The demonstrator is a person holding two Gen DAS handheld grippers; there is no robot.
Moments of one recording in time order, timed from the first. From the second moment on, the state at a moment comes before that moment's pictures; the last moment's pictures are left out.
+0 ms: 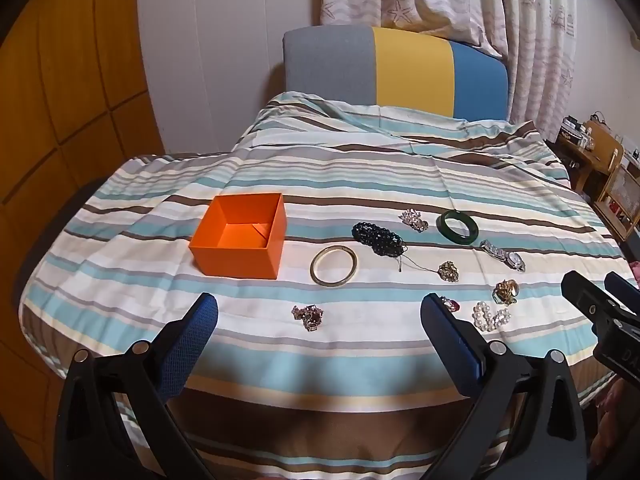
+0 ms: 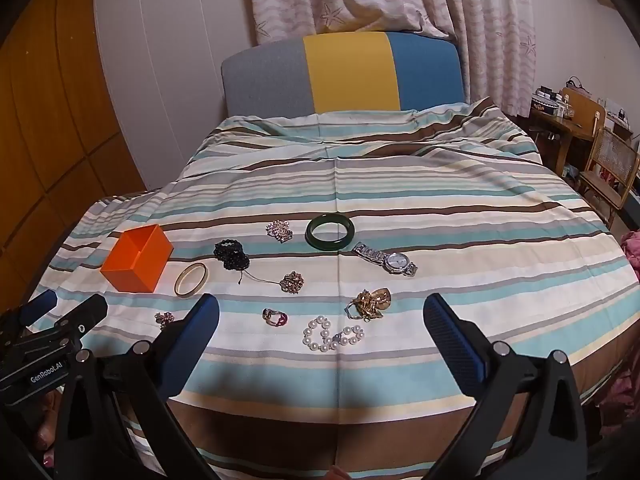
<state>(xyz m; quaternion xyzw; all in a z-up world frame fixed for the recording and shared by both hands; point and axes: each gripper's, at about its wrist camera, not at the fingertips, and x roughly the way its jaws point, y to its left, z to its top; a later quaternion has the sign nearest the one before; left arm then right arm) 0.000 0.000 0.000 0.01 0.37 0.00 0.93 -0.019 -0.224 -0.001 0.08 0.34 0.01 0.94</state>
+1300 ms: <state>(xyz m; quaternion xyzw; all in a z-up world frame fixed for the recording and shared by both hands) 0.000 0.000 -0.001 0.01 0.36 0.00 0.93 -0.016 -0.225 -0.005 0.08 0.34 0.00 0.94</state>
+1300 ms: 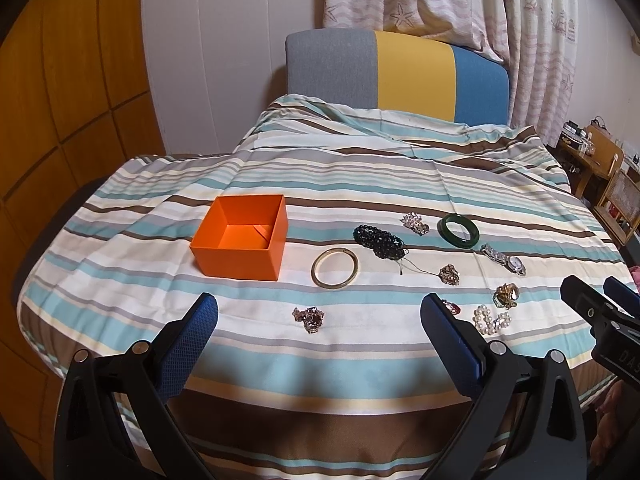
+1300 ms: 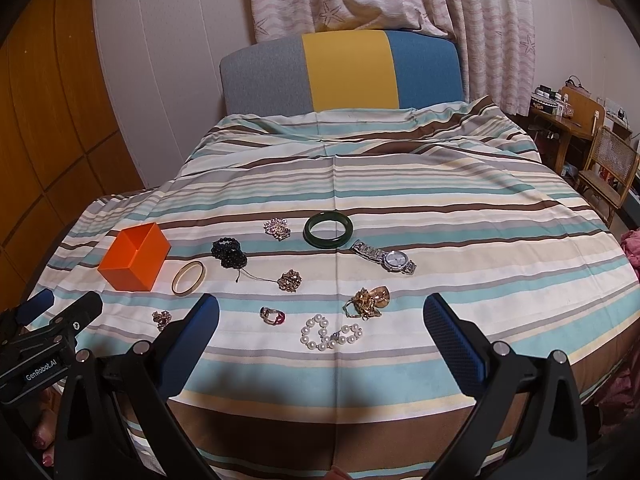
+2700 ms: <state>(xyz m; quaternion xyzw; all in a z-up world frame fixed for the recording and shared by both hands) -0.001 0.003 -0.006 0.00 0.36 0.00 0.93 -0.014 -0.221 -0.006 0.07 0.35 0.00 0.93</state>
